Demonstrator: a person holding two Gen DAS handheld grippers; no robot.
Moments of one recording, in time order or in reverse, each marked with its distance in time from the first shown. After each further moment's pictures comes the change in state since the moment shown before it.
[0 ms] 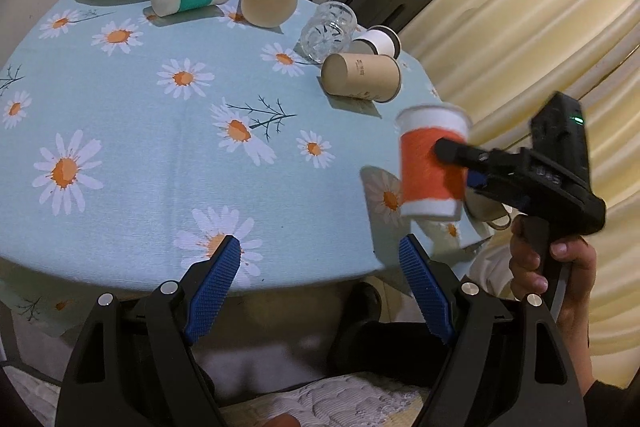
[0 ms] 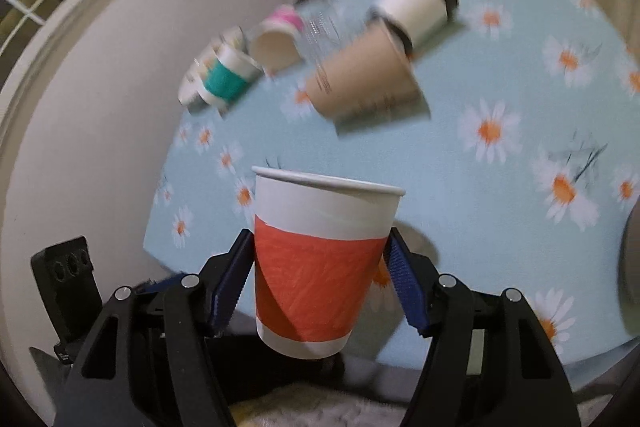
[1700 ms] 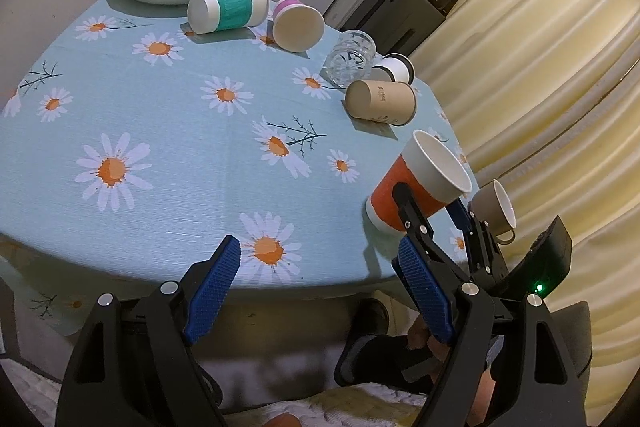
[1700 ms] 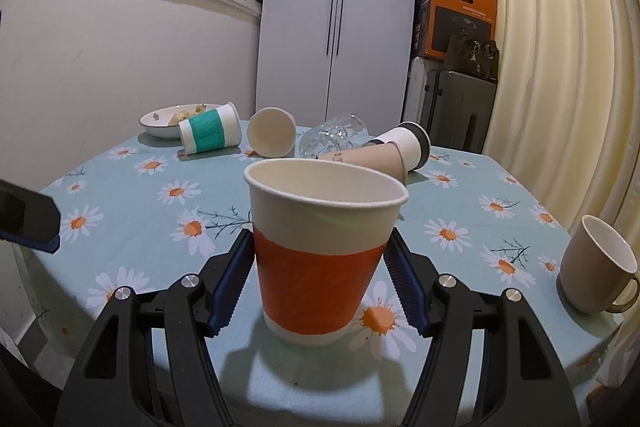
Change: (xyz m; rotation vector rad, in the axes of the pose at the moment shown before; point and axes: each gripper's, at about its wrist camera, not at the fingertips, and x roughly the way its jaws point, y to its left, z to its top) left arm -0.027 0.021 -0.008 -0.021 -0.081 0.032; right arm 0.066 0.071 -0.110 -0.397 -0.570 -0.463
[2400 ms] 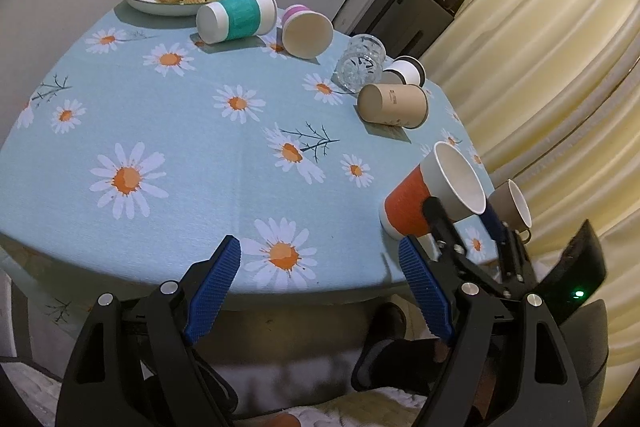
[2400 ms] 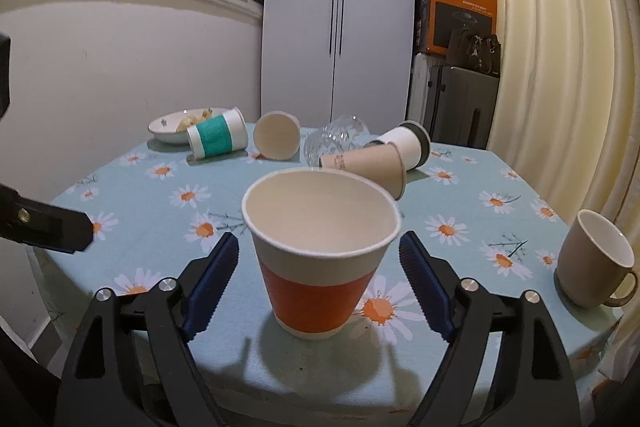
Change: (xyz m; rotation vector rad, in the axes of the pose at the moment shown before) left arm -0.003 -0.002 -0.001 0.030 -0.029 0.063; right arm -0.023 -0.007 0.010 0.037 -0.009 0.030
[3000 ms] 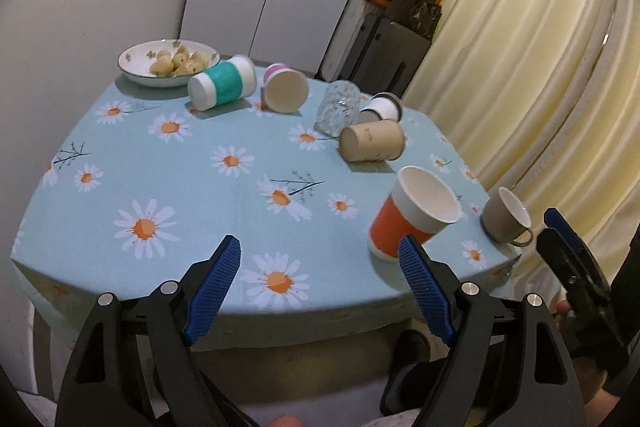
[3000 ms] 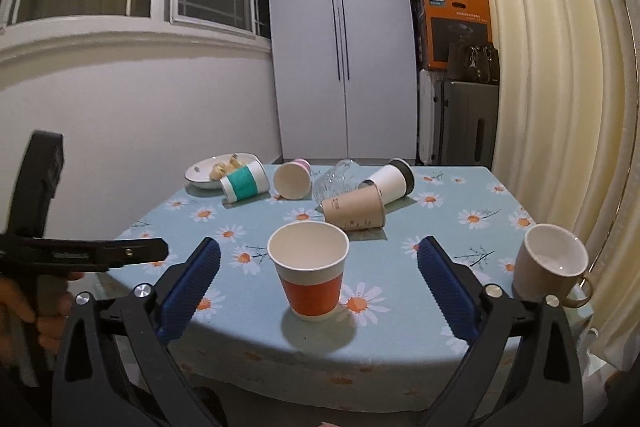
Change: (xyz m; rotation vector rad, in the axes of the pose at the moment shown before) left arm -0.035 -0.030 -0.015 0.147 -0.187 0.035; right arm -0.115 -0.040 0.035 0.068 -0.068 0.118
